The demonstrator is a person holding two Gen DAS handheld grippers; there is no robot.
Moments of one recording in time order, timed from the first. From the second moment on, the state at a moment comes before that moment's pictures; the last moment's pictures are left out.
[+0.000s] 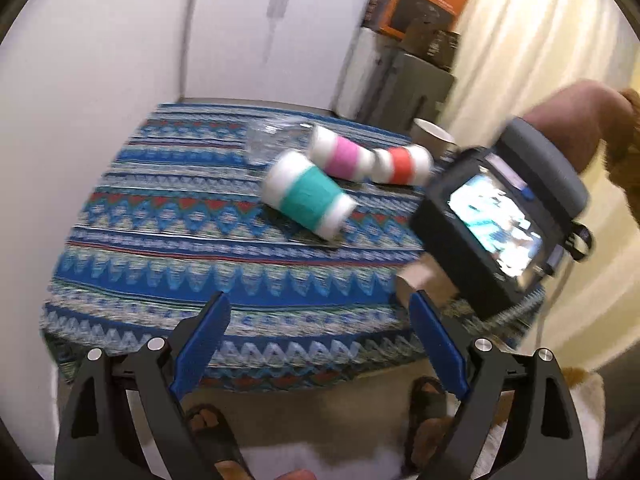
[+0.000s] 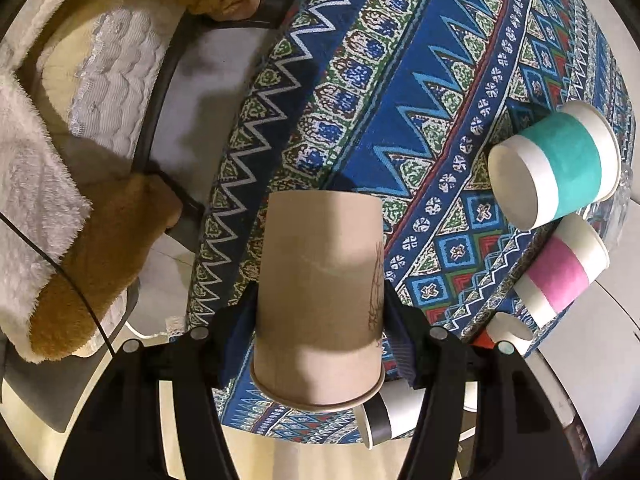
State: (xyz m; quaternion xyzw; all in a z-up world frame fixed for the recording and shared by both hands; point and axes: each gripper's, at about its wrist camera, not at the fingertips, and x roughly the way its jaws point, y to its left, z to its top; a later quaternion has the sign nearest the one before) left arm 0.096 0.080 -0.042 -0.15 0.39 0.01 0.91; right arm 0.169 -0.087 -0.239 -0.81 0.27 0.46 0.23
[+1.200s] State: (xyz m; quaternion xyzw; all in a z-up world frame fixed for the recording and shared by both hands) left arm 0.177 -0.031 -0.053 0.07 0.48 -0.19 0.85; right arm 0.274 -0.261 -0.079 -0.24 0.34 0.61 0.68
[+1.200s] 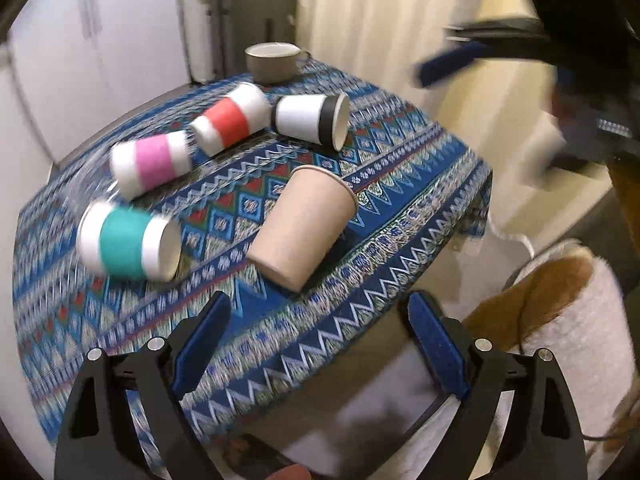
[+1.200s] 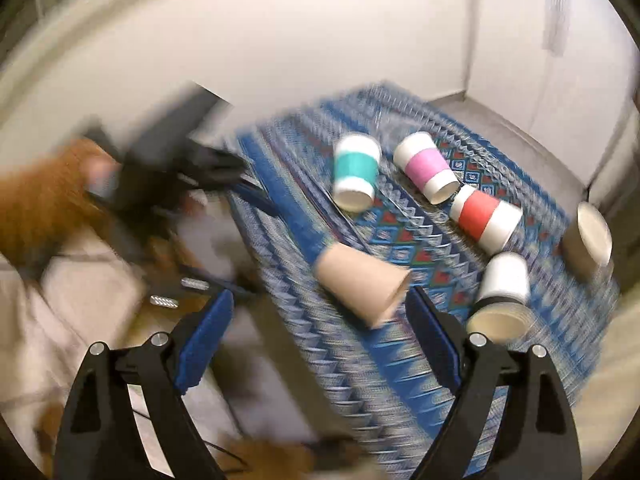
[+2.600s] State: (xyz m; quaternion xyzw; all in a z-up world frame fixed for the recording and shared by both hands) left arm 0.310 -0.080 -0.111 0.20 0.61 -0.27 0.72; right arm 0.286 -0.351 -0.135 0.16 0.41 0.56 0.70
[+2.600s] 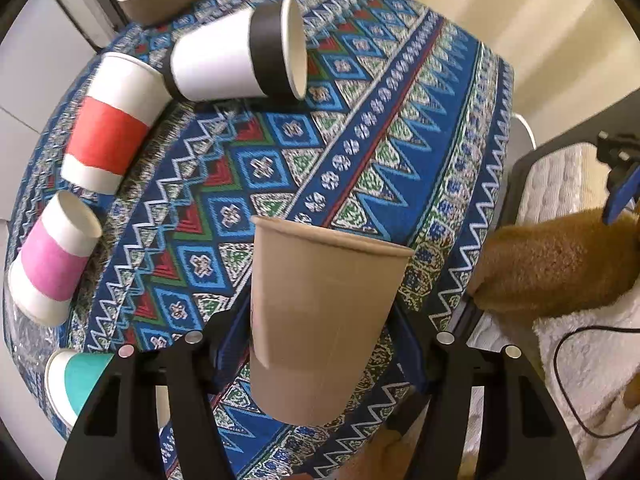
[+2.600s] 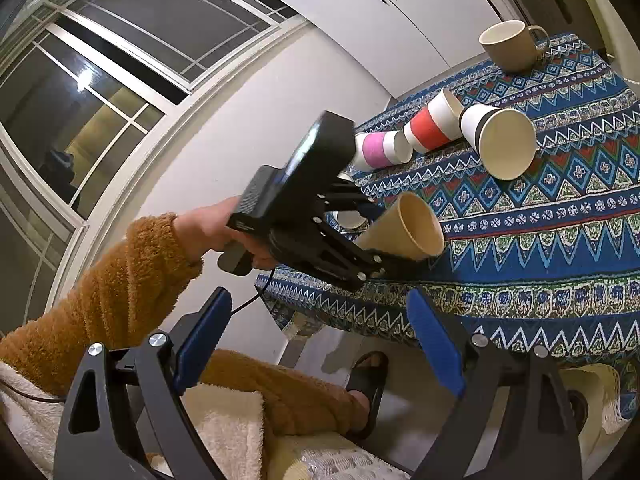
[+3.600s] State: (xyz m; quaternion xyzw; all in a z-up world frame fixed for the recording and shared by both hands) left arm 0.141 -0.069 -0.113 -0.10 0.09 0.19 0.97; right arm 0.266 -0.337 -0.113 0.20 0.35 0.48 0.78
